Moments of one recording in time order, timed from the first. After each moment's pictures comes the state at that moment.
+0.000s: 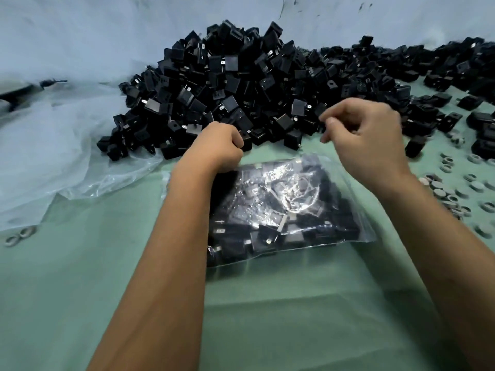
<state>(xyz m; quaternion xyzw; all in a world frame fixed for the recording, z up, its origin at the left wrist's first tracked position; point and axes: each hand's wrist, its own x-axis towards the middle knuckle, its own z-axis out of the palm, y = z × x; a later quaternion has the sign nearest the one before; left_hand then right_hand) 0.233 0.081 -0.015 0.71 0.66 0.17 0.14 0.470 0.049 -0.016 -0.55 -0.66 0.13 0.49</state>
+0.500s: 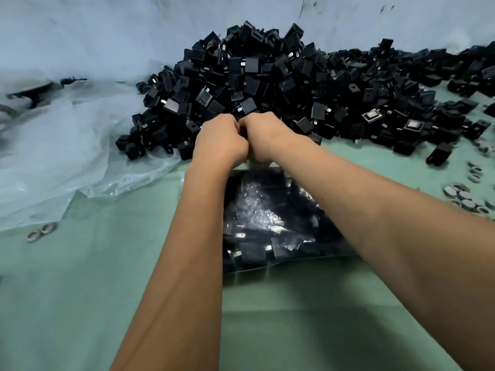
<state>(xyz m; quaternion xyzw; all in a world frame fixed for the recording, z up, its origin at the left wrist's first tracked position) 0.219 0.084 -0.012 0.62 0.73 0.27 0.13 0.321 0.123 -0.008 -0.55 -0.82 0.12 0.09</state>
